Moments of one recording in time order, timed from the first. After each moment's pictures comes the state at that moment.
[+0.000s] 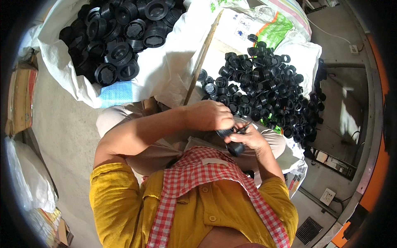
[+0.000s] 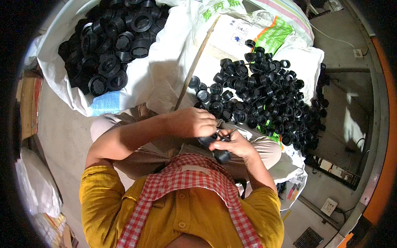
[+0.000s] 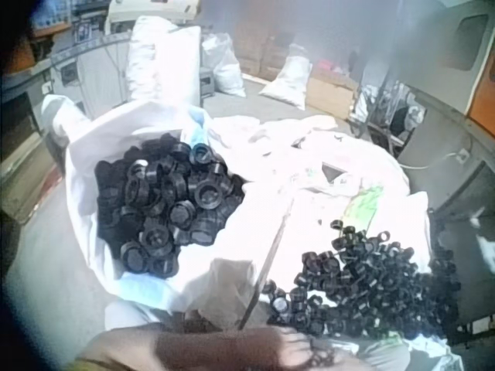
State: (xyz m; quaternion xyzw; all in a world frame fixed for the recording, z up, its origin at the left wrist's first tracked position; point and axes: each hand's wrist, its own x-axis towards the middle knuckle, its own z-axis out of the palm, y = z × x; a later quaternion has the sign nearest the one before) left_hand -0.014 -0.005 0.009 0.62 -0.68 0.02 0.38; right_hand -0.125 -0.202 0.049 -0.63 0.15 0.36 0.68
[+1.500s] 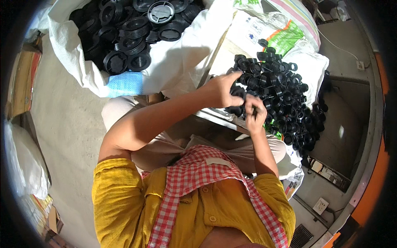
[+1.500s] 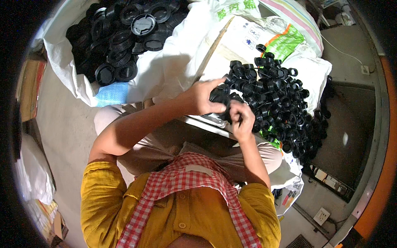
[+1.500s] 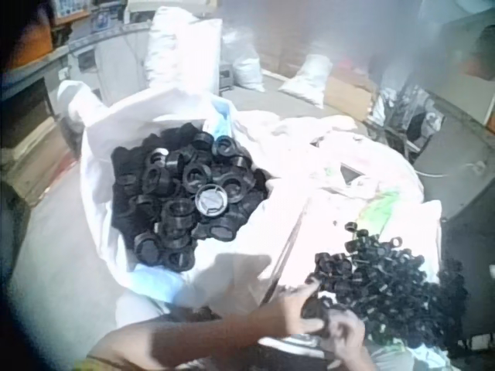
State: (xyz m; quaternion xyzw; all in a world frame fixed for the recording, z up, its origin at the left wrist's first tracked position) left_hand 0.019 -0.007 0.009 0.71 -0.31 -0.13 0.61; right_hand -0.068 -0.211 -0.009 -0.88 -0.16 -0.20 0.41
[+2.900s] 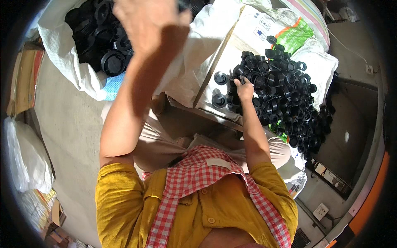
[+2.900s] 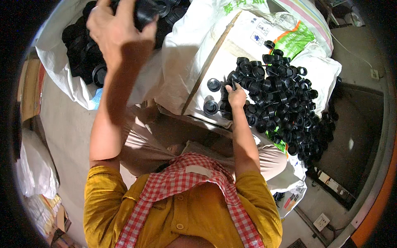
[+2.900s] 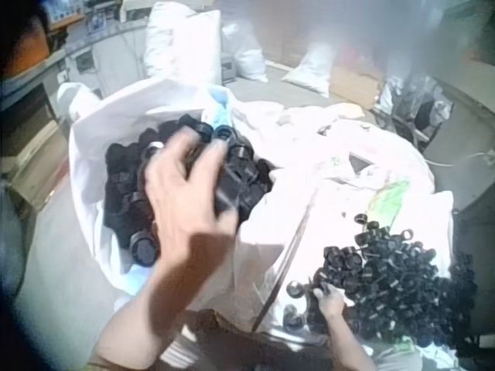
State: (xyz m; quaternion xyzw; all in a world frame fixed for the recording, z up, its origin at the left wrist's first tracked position) left_hand 0.088 0.082 0.124 0.93 -0.10 0.32 0.18; right_hand 0.004 -0.230 -0.172 -0.93 0.25 0.00 0.28
